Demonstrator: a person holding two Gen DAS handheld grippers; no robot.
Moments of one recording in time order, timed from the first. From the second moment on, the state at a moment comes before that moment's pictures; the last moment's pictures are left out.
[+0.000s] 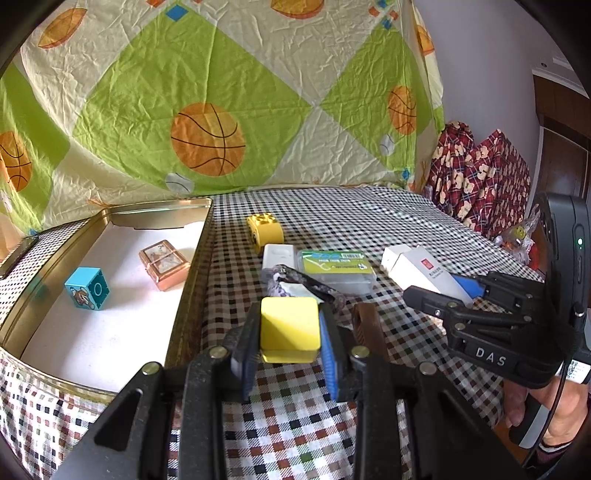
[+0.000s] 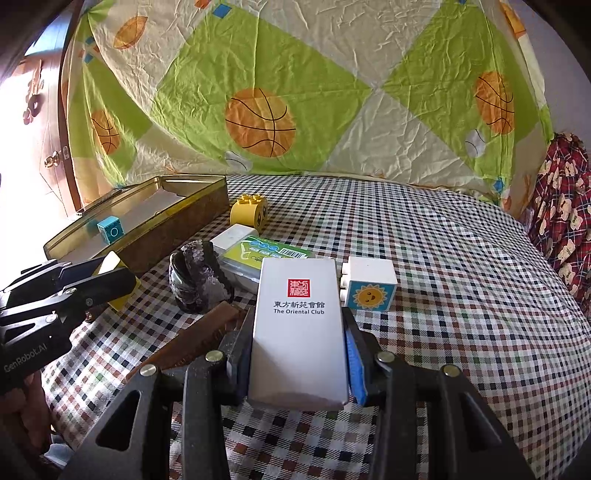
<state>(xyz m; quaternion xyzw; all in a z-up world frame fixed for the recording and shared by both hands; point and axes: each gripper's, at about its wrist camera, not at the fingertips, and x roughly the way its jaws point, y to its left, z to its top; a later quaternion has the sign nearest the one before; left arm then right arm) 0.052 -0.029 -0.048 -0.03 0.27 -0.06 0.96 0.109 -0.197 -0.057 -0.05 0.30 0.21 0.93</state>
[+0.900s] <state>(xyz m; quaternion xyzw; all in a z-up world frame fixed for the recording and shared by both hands) 0.039 -0.022 -0.042 -0.03 0.22 -0.04 0.97 0.094 -0.203 -0.050 -0.04 0.25 0.20 0.95</state>
